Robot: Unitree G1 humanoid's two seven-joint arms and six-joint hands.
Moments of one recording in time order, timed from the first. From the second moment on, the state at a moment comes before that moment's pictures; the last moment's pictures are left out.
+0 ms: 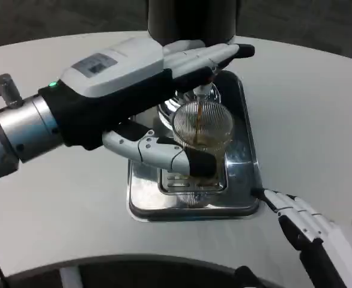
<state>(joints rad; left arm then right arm) -0.70 0.73 -0.02 0.00 0.13 -0.55 -0.66 0.58 -0.12 0.08 -0.84 -0.87 -0.18 0.13</state>
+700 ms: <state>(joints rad) -0.68 0.74 -0.02 -0.02 0.13 -0.55 -0.64 0.14 -0.02 0.12 -0.52 -0.76 0.06 0.11</state>
